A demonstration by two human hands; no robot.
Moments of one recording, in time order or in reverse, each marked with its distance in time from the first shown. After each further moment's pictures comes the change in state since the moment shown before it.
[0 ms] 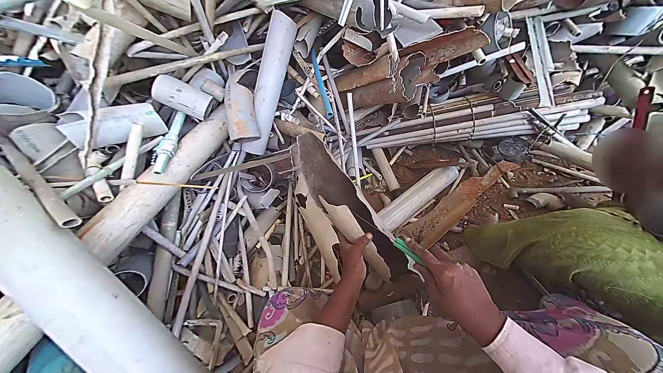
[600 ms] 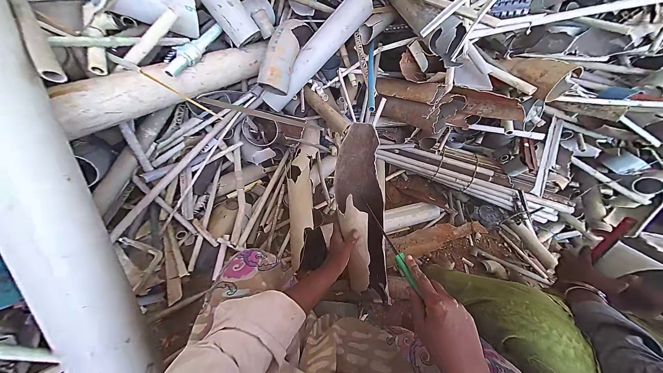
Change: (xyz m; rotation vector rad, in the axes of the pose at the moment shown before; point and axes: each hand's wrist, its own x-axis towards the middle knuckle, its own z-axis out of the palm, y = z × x) left_hand -0.020 0.007 0.000 0.166 -0.141 0.139; right_hand -0.007 -0.021 -0.044 -0.253 -0.020 -0.052
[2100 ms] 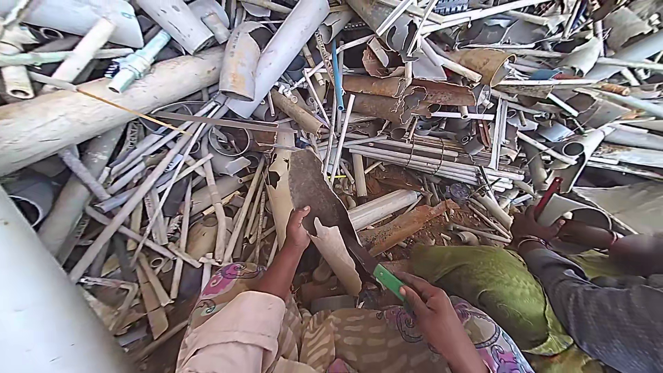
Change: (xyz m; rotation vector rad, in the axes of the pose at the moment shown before) left_hand 0.035 0.053 -0.039 -0.400 0.135 0.014; right_hand -0.035 0.019 0.000 0.845 -0.187 0.339
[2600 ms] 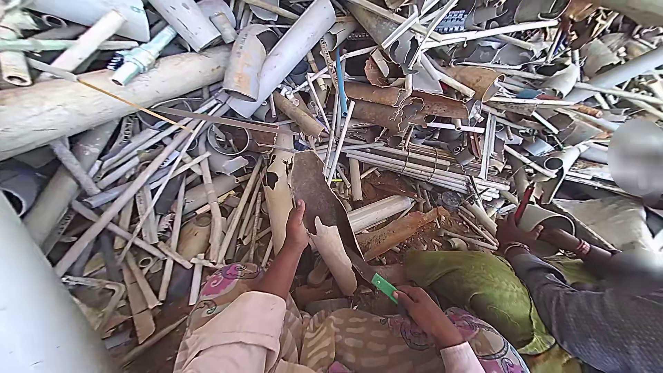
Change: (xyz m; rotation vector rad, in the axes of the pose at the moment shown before) left_hand 0.011 0.003 -0.010 0.094 -0.012 0.019; right_hand 0.032 0.057 -0.005 -0.210 -0.351 0.431
